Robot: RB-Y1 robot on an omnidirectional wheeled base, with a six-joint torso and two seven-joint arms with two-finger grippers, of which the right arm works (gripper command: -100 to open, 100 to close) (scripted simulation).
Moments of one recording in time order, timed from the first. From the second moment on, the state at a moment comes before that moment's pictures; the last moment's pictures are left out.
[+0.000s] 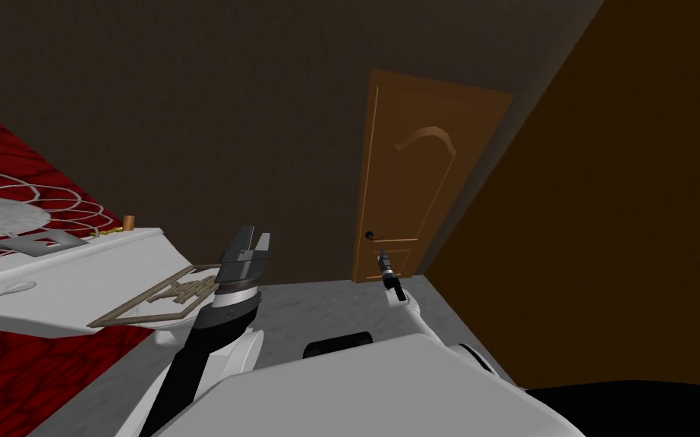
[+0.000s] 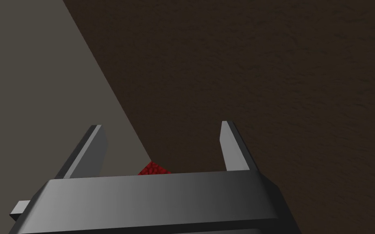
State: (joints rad) arm -0.17 -0.18 -0.06 -0.86 -0.09 -0.66 -0.03
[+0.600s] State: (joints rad) arm -0.23 -0.20 -0.07 -0.73 -0.11 -0.68 -0.02
